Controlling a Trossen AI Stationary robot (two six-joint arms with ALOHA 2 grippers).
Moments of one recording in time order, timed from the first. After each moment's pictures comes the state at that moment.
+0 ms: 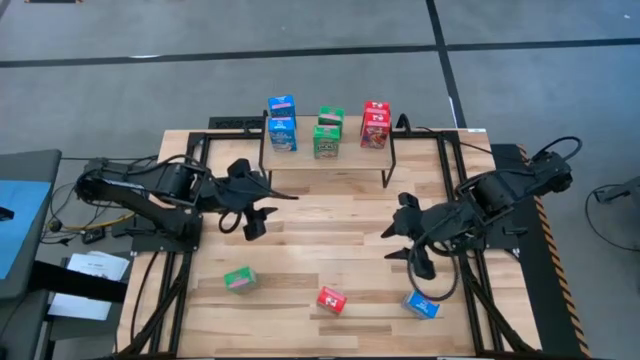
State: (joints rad) left arm -0.21 1.24 1.42 -0.95 -0.47 -0.30; right arm 0.46 1.30 1.56 -1.00 0.19 0.42
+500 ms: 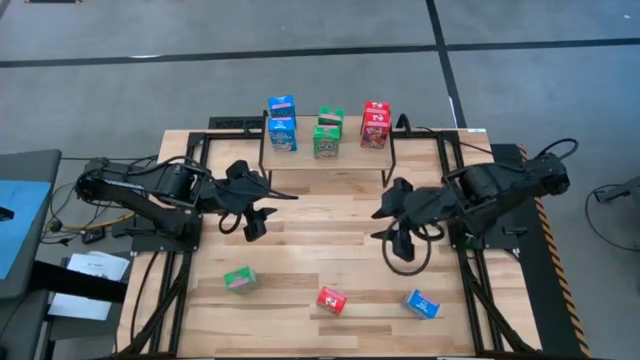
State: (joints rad) left arm -0.22 1.24 1.42 -0.96 -0.47 -0.36; right arm 0.34 1.33 1.56 -0.99 0.21 0.46
